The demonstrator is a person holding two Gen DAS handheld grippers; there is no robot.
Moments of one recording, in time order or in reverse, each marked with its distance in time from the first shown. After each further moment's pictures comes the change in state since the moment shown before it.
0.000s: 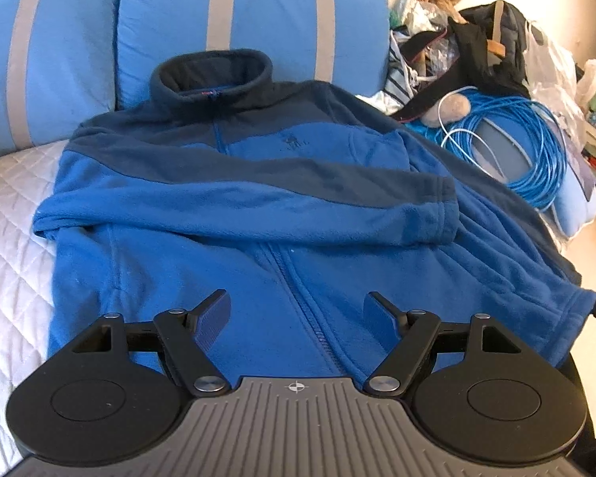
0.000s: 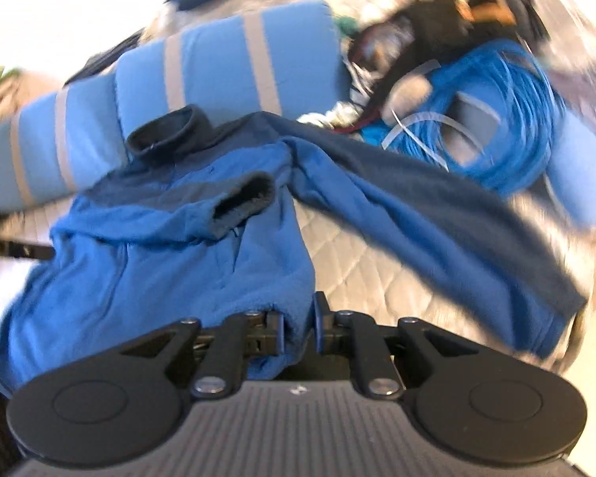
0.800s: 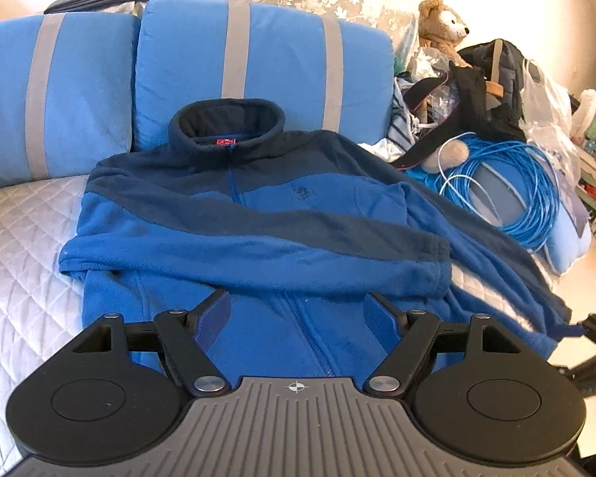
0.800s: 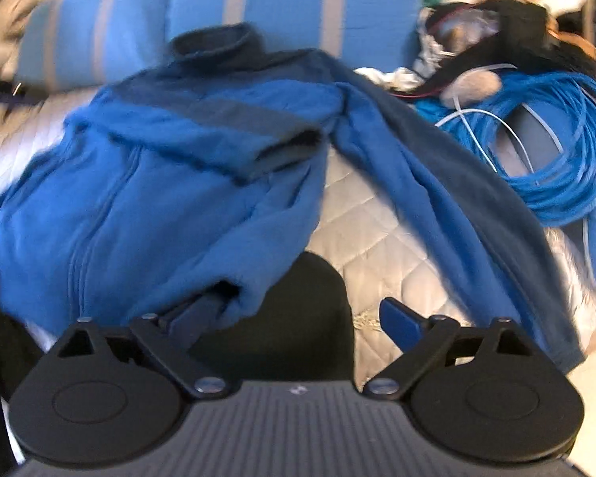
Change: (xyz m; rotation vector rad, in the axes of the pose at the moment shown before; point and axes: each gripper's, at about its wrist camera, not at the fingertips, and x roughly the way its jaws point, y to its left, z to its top) left arm -0.037 0.020 0.019 -0.031 -0.110 0.000; right arm 0.033 0.047 0.003 -0.367 0.160 -0.057
